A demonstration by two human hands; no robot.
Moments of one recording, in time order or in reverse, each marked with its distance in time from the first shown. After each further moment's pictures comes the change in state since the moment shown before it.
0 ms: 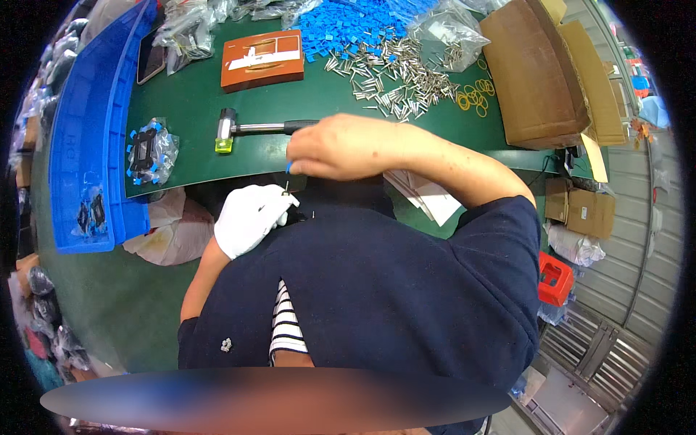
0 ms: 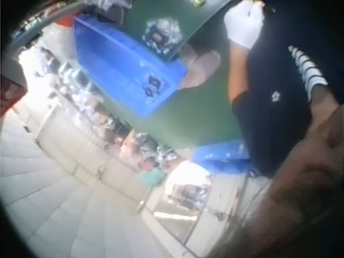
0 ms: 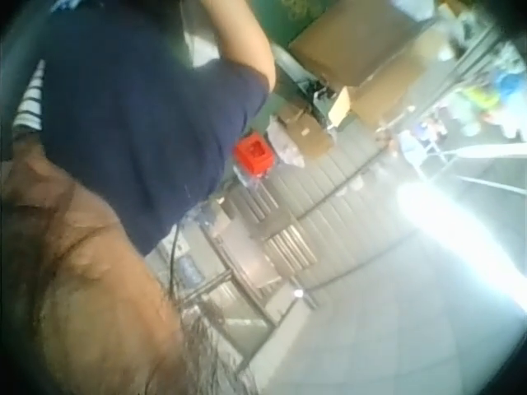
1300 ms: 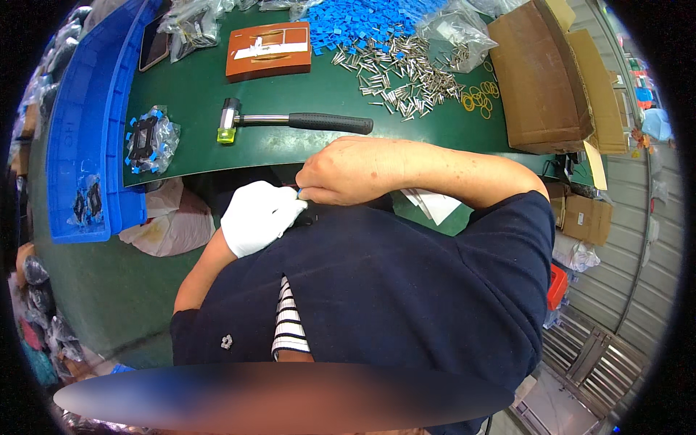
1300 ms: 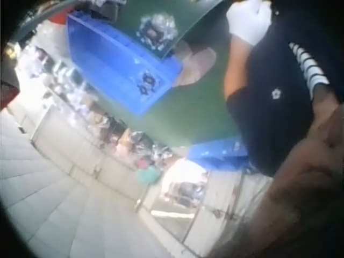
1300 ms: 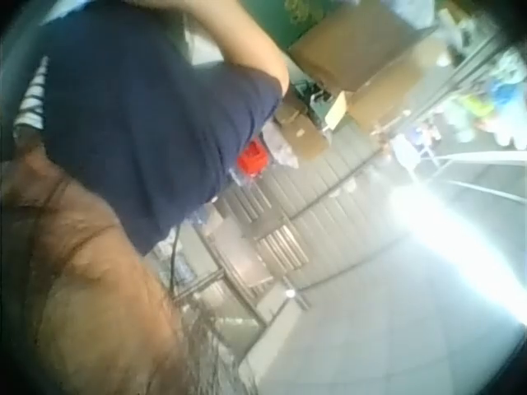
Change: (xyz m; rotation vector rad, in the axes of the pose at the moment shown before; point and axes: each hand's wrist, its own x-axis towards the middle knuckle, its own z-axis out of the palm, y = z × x) left_hand 0.000 0.010 0.006 0.226 0.033 0.227; right_hand -0.004 -0.027 0.009 0.062 -0.261 0.087
